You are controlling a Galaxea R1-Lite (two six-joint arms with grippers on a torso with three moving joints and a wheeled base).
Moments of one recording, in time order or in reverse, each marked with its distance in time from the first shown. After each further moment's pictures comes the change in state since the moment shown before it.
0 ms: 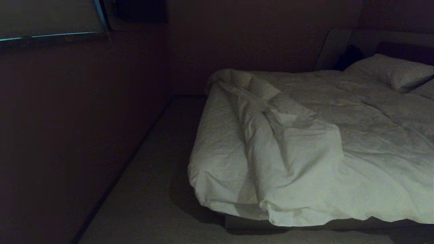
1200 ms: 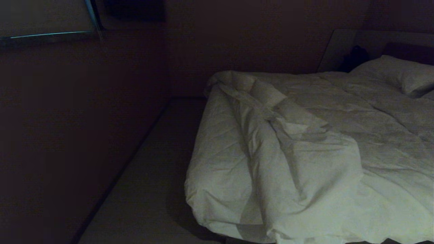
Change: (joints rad) left arm 0.000 0.000 0.001 0.000 0.001 -0.008; right arm 0.000 0.000 0.000 0.000 0.000 0.000
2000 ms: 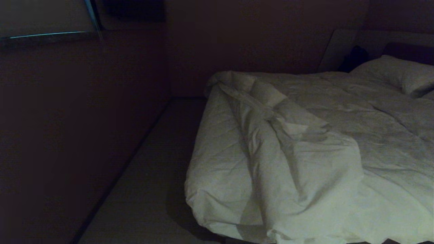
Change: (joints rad) left arm 0.000 0.000 0.000 0.000 0.000 0.000; right arm 0.000 0.000 0.001 0.000 -0.002 0.001
